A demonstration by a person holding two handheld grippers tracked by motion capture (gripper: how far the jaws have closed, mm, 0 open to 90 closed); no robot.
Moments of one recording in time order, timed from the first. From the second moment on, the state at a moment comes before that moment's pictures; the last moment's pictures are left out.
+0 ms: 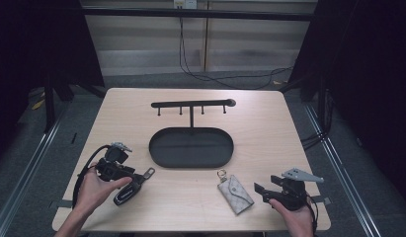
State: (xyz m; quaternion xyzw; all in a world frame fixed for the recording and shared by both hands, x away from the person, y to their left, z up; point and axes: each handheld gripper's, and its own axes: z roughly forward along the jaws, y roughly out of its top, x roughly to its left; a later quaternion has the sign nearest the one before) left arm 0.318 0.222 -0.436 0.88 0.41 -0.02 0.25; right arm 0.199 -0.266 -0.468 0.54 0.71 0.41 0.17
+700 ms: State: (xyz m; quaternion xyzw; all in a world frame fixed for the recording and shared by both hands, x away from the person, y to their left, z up) left arm 0.351 0.194 -0.448 0.90 0.39 -0.02 0.17; right arm 0.201 -0.266 -0.469 0.55 0.71 0.41 0.16
